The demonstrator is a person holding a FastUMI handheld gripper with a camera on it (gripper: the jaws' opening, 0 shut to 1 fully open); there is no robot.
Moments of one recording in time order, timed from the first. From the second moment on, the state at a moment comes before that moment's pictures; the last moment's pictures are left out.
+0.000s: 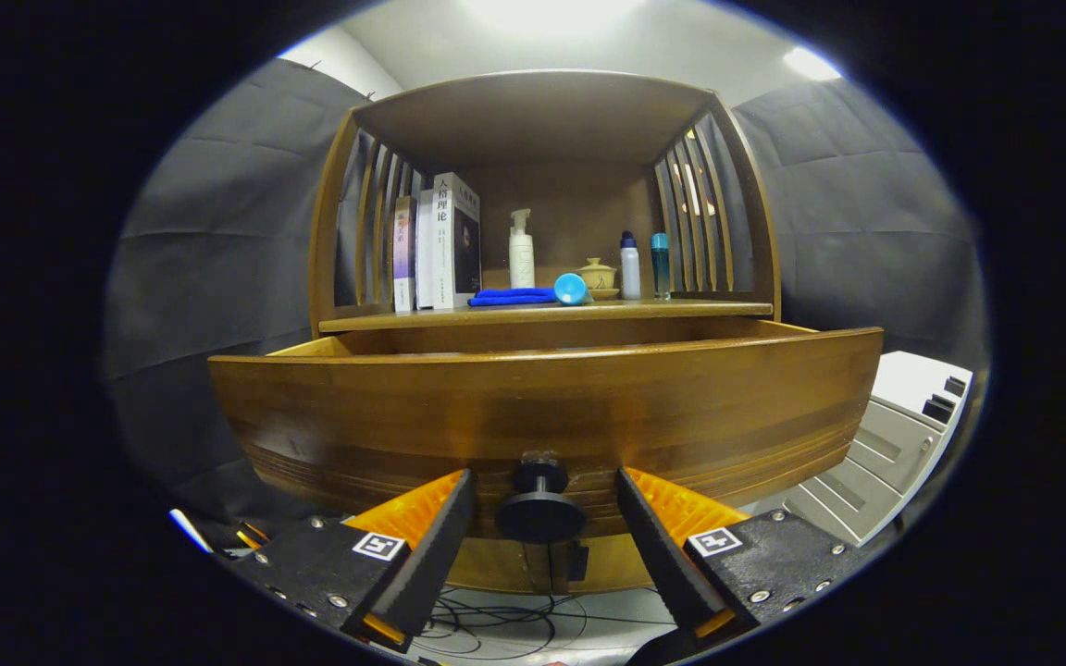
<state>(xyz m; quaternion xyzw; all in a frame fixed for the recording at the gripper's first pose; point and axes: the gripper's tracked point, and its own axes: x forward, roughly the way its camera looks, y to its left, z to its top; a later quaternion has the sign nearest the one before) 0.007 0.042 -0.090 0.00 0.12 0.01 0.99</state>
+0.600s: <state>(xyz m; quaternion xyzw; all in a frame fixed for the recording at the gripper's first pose) 0.057 0.043 -0.092 0.00 0.12 0.01 0.99</state>
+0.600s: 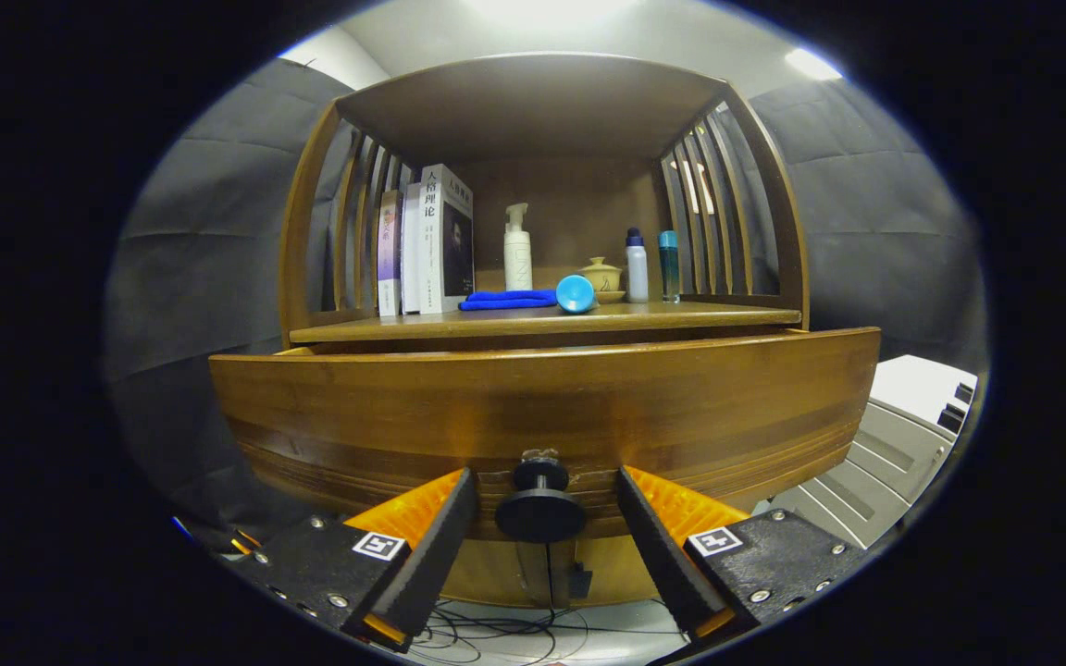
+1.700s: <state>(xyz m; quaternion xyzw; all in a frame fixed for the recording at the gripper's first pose) 0.144 0.048 -0.100 0.00 0.14 -0.01 0.99</state>
